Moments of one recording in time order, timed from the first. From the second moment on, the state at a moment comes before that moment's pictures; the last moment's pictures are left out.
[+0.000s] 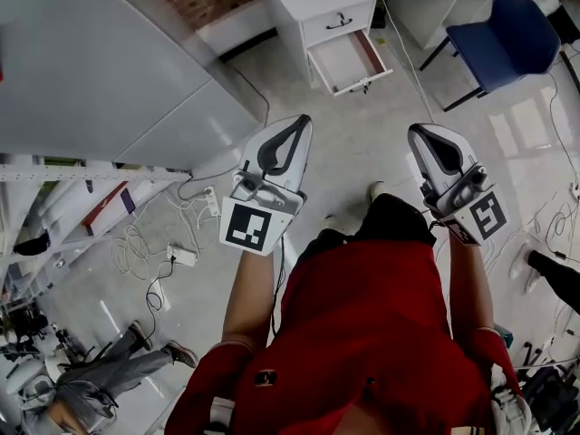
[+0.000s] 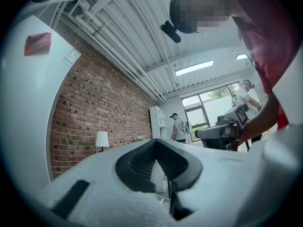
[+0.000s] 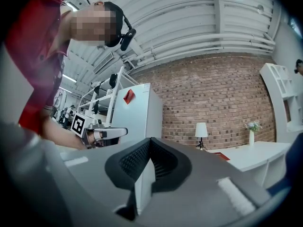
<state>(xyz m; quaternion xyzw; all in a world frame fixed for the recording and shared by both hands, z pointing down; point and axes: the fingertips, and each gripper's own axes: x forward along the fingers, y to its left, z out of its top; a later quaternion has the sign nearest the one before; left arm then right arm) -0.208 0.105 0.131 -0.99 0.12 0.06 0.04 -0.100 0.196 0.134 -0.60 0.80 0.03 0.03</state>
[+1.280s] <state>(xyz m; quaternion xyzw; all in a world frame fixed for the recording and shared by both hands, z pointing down) 0.011 -0.057 0.190 -0.95 0.31 -0.01 0.07 0.137 -0.012 0.210 -0.36 0.93 0.04 -0.05</state>
